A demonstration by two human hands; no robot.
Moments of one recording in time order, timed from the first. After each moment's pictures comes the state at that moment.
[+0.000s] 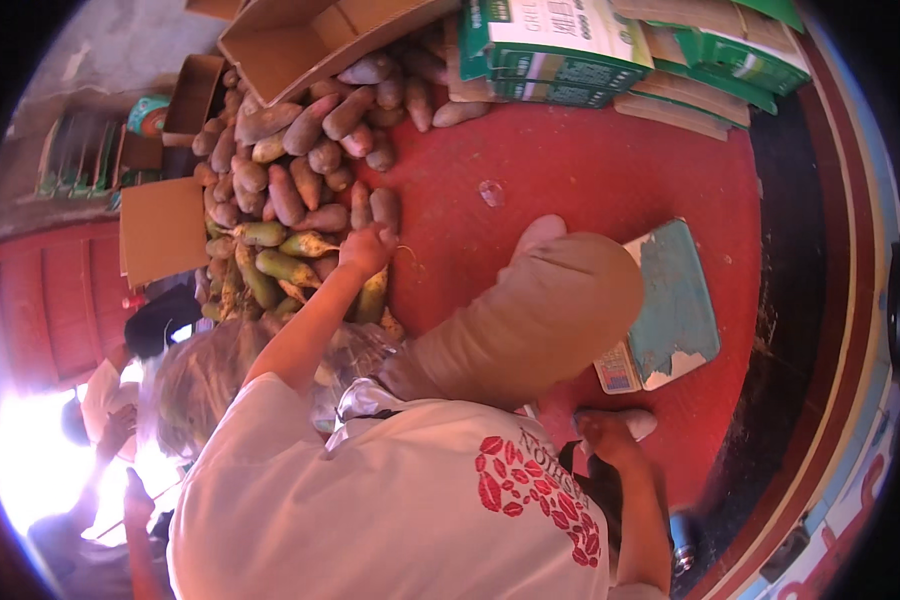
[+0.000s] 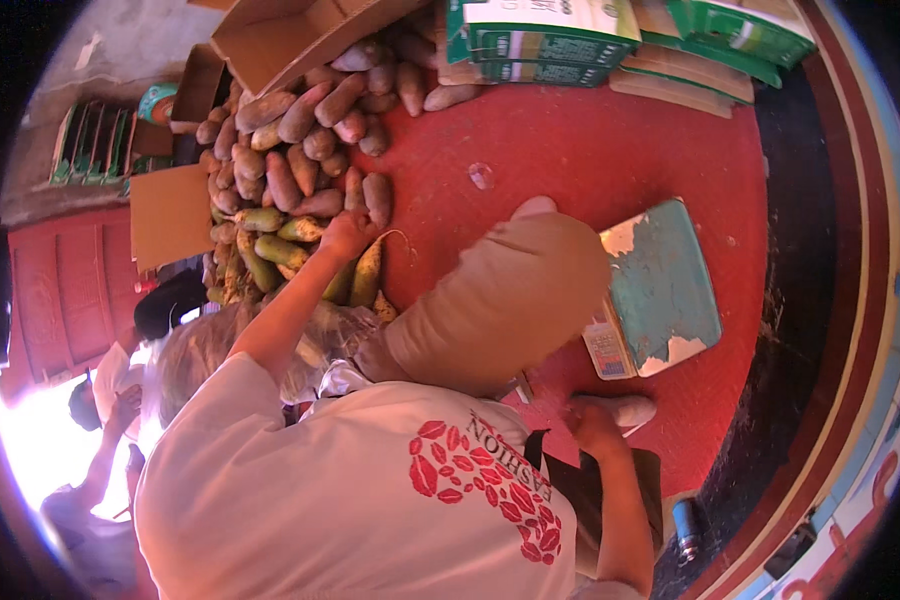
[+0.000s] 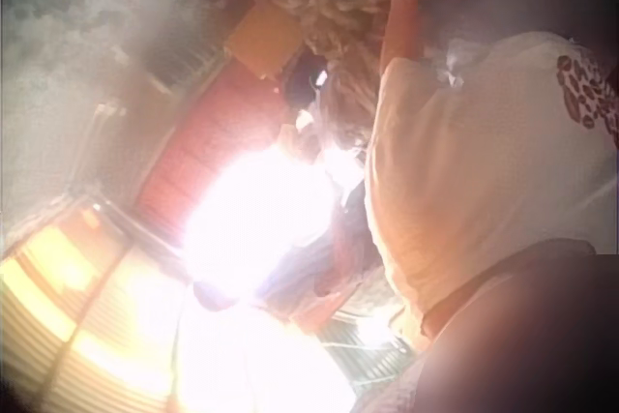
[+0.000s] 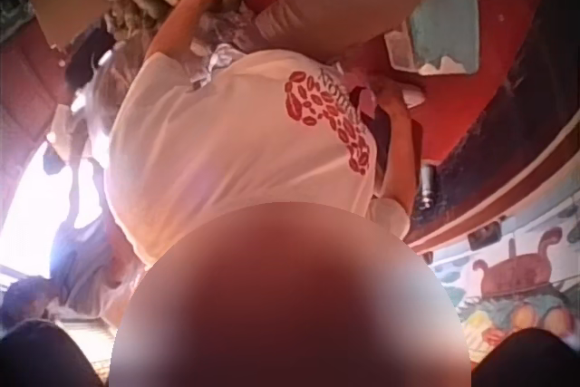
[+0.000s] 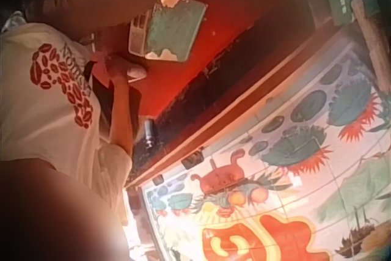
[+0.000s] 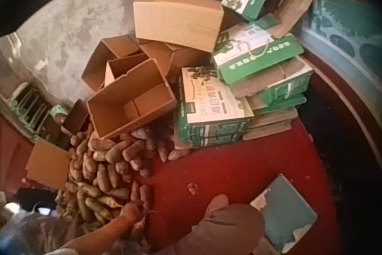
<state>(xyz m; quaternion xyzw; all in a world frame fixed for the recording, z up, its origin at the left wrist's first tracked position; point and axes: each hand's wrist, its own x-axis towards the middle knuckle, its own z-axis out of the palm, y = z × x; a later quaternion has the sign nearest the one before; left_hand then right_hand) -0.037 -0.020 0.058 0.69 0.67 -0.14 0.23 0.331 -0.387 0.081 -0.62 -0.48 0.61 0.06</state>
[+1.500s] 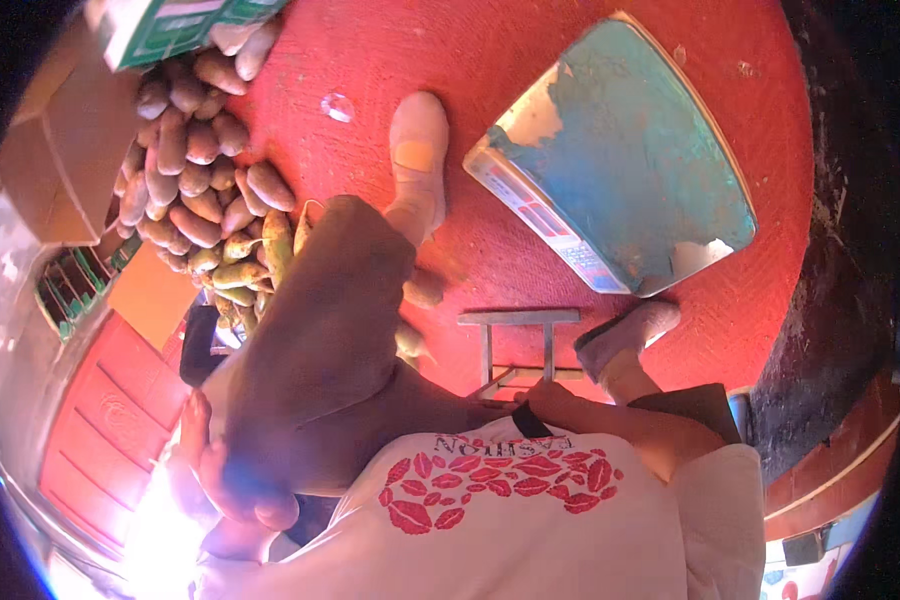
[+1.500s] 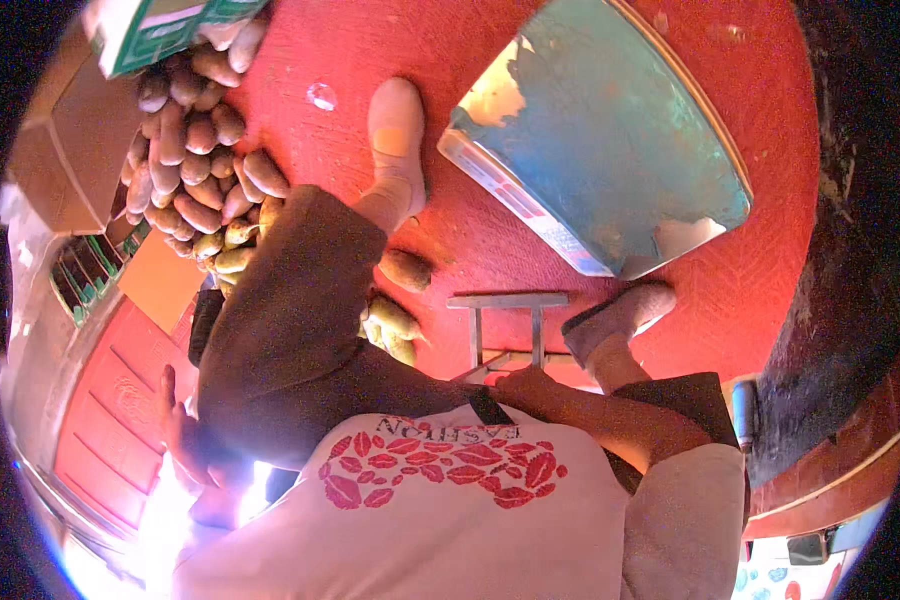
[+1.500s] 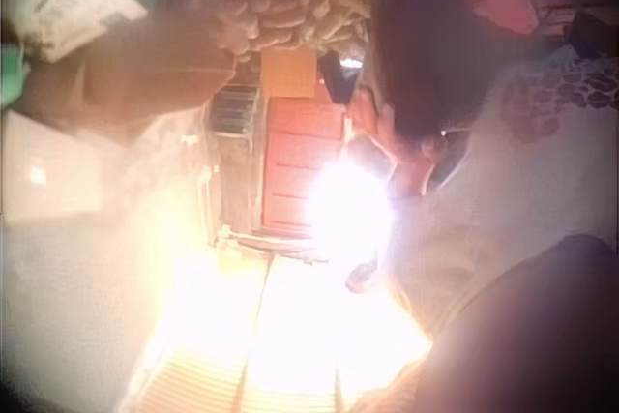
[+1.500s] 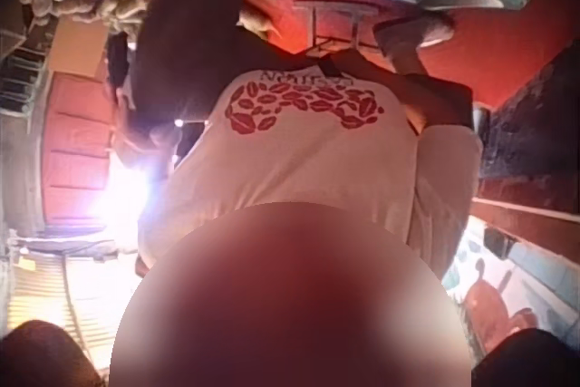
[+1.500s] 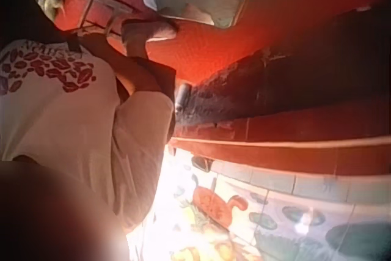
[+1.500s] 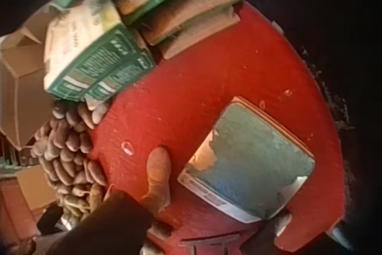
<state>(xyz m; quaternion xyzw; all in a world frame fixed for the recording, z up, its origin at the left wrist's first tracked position) 0.169 -0.142 0.263 0.90 0.37 -0.01 0.22 0.317 -0.453 -0.004 -0.28 -0.57 0.77 0.04</state>
